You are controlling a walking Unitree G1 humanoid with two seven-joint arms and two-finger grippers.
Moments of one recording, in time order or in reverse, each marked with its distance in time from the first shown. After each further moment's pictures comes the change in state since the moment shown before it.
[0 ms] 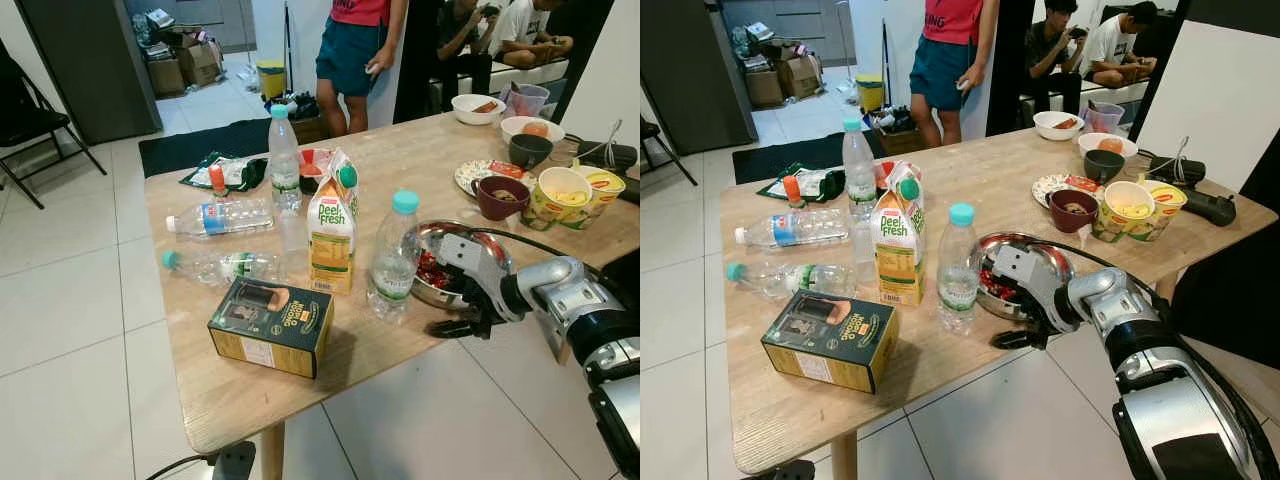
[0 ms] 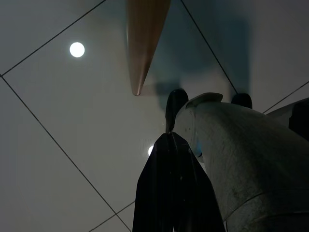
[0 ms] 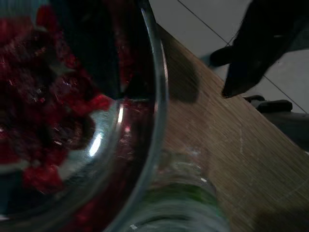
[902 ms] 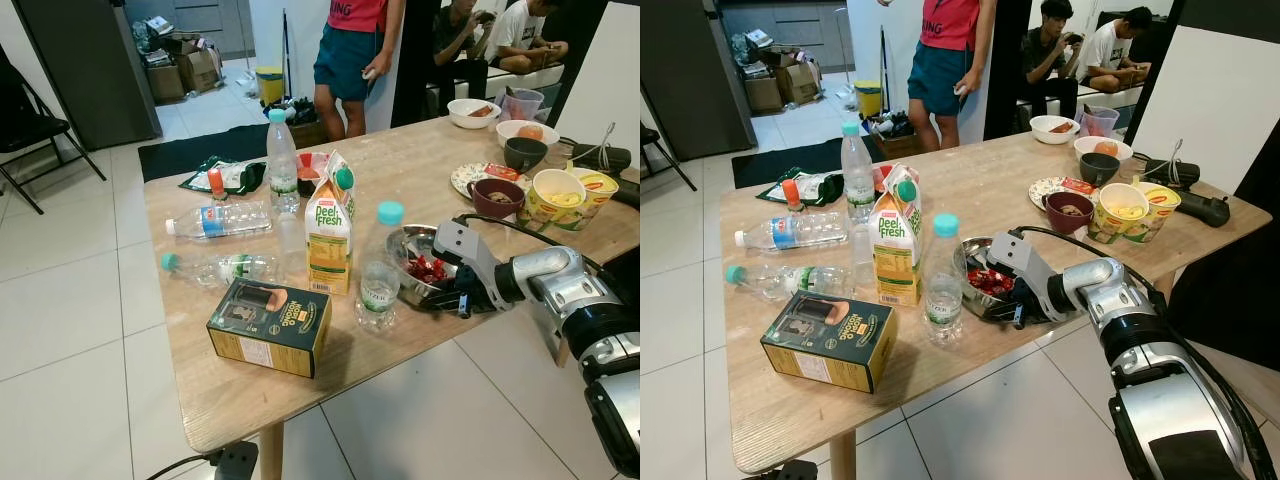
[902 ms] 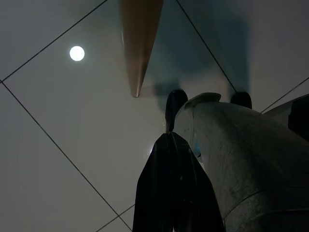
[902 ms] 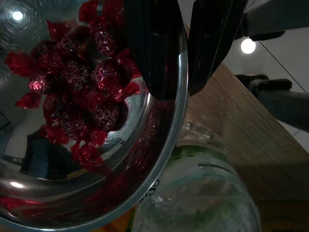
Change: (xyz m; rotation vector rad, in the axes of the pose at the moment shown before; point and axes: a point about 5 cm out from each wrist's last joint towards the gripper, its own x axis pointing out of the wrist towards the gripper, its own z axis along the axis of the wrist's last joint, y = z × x) left arm 0.000 -0.001 0.000 0.016 0.005 -0.009; right arm 0.000 0.001 0.020 -0.038 -0.124 0.048
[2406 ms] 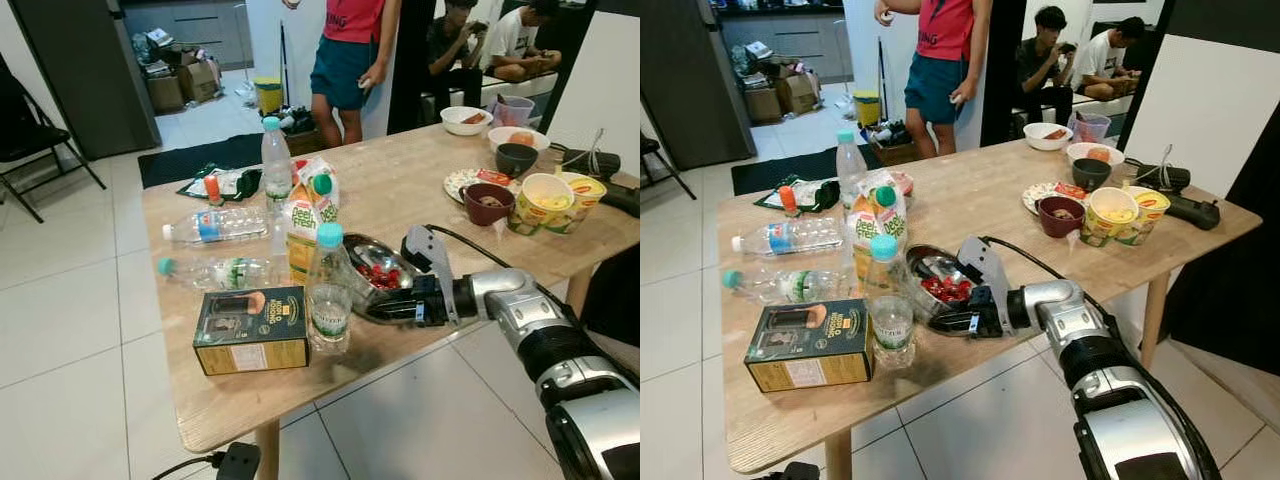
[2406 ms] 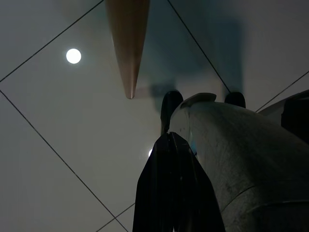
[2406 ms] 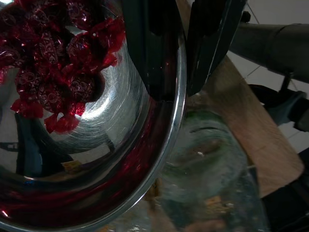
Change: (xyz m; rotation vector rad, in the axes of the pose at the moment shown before) left arm 0.000 -0.002 -0.002 0.005 0.014 -0.026; right arm 0.040 0.025 0.008 0.136 -0.235 0.101
